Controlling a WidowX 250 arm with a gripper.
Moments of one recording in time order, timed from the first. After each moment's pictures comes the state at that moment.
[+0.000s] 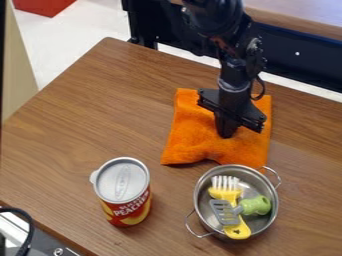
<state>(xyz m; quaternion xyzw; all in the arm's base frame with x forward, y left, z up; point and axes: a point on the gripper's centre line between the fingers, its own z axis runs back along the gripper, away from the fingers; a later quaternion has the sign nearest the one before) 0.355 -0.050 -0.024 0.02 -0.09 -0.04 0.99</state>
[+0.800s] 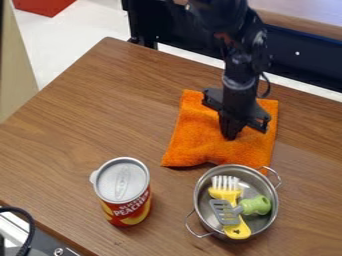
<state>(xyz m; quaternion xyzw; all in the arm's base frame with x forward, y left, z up) 0.353 -0.047 -0.010 0.01 -0.08 -0.04 1.00</state>
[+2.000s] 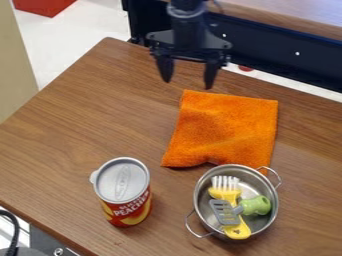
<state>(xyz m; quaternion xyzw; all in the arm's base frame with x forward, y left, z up) 0.332 0.030 0.071 0.01 -0.09 0.12 0.99</state>
